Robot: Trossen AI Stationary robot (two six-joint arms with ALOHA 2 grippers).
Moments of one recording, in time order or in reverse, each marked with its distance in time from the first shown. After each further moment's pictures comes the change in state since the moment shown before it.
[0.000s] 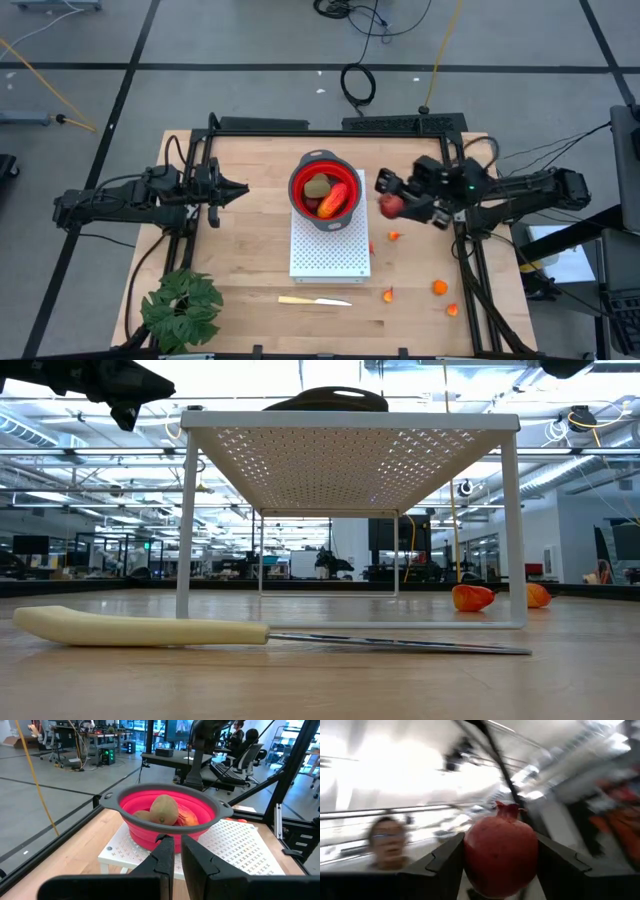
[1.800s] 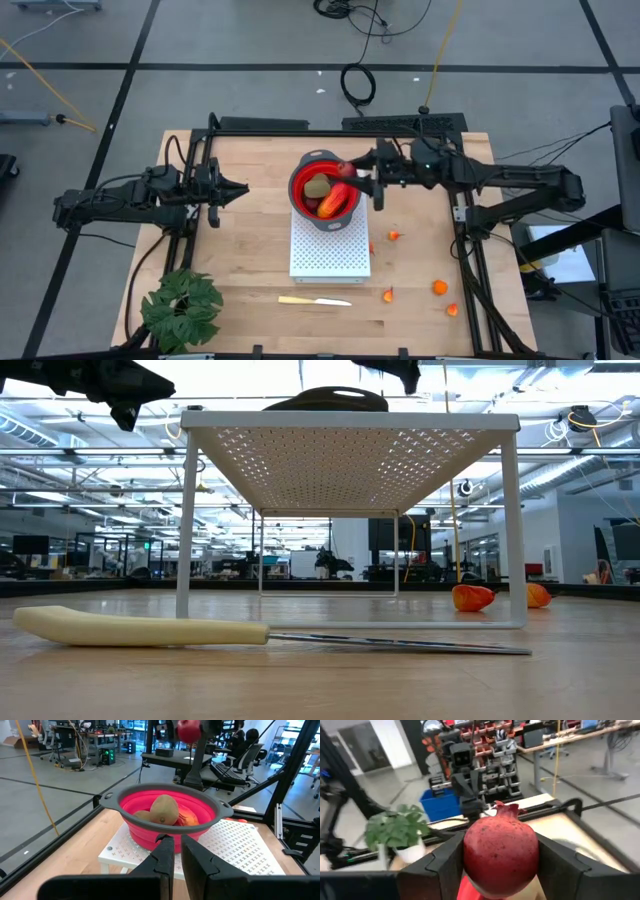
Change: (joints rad) left arm 0.000 0.000 0.000 0.000 -0.001 0.000; right arm -0.095 0.063 0.328 -1.090 0.460 -0.573
